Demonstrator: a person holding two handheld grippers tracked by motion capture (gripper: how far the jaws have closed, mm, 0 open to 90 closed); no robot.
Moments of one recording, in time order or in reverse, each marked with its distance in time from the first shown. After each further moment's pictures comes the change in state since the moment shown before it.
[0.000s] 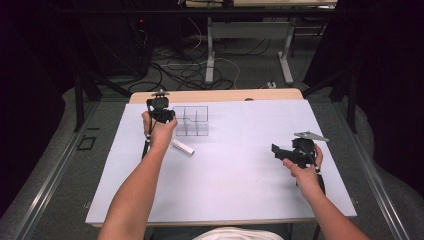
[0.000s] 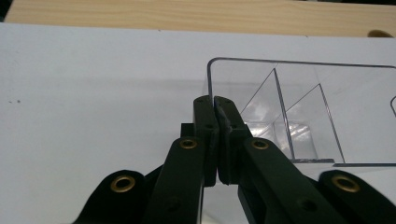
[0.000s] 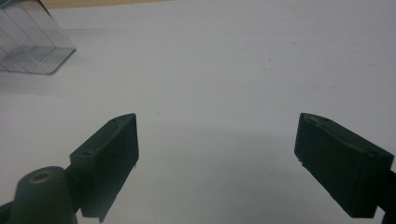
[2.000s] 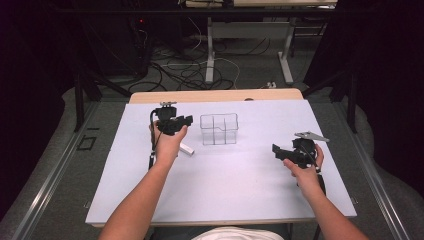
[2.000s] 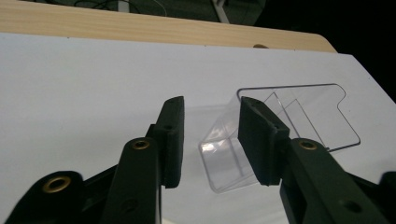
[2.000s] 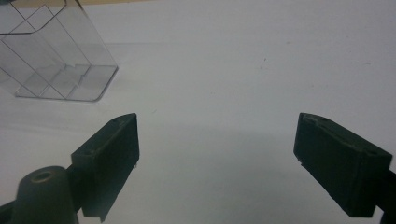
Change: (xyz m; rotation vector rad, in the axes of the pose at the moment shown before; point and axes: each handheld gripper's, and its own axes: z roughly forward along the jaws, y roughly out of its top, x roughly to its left) left arm -0.012 -0.036 -0.032 -0.163 -0.277 -0.013; right arm -0.001 -0.001 -0.001 0.004 -0.015 -0.006
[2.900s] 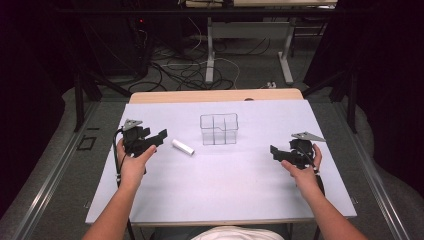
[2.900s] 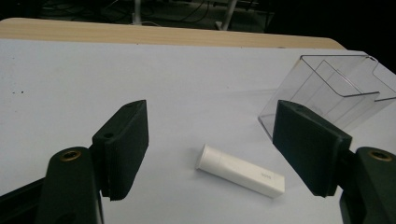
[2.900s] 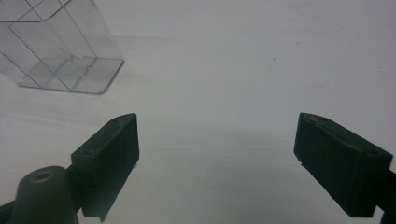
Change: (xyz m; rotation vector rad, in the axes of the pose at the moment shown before) left arm 0.074 -0.048 -0.058 -0.096 -0.006 0.096; right arm 0.006 -0.001 0.002 0.009 0.007 -0.043
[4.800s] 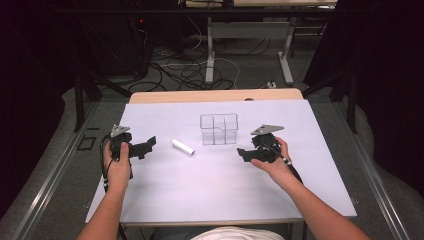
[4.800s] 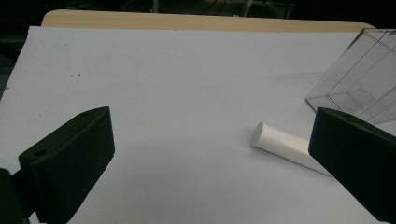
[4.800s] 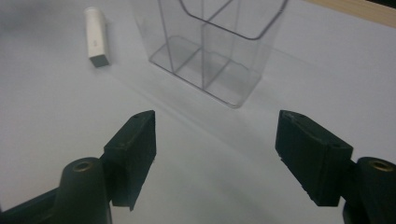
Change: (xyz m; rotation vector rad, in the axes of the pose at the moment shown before) left arm 0.038 -0.014 -0.005 0.016 0.067 0.027; right arm 0.097 0.034 0.021 0.119 0.266 -0.332
